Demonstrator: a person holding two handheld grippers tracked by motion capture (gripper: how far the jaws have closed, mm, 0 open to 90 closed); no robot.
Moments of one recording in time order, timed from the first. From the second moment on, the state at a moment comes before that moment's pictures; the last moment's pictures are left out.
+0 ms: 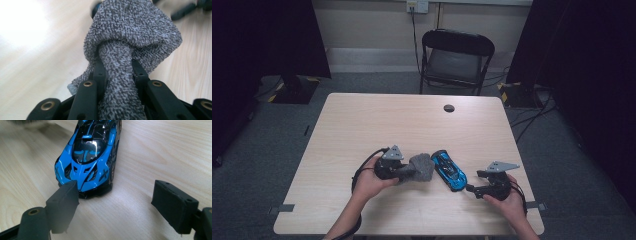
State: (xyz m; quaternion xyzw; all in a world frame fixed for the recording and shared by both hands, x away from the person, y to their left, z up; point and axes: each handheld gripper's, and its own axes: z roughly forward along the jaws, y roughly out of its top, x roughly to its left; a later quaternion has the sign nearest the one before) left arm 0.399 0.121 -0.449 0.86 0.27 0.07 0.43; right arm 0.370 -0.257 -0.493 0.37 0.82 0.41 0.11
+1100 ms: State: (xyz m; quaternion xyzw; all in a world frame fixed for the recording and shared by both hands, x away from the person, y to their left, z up) left arm 0.389 0.044 -0.477 0.90 0.22 0.01 0.37; right arm 0.371 -0.237 -0.490 0.35 0.83 0.43 0.08
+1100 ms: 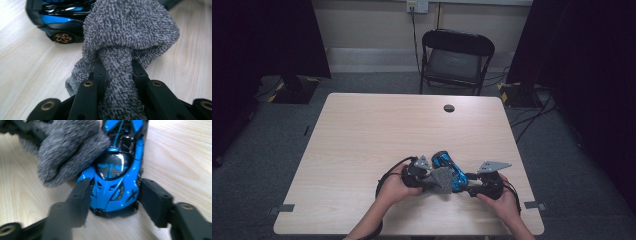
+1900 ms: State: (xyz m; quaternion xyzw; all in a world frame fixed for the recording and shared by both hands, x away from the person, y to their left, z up) left arm 0.393 0.089 -0.461 0.89 0.26 0.06 0.38; right arm 0.379 -0.244 -0.484 0.36 0.83 0.41 0.10
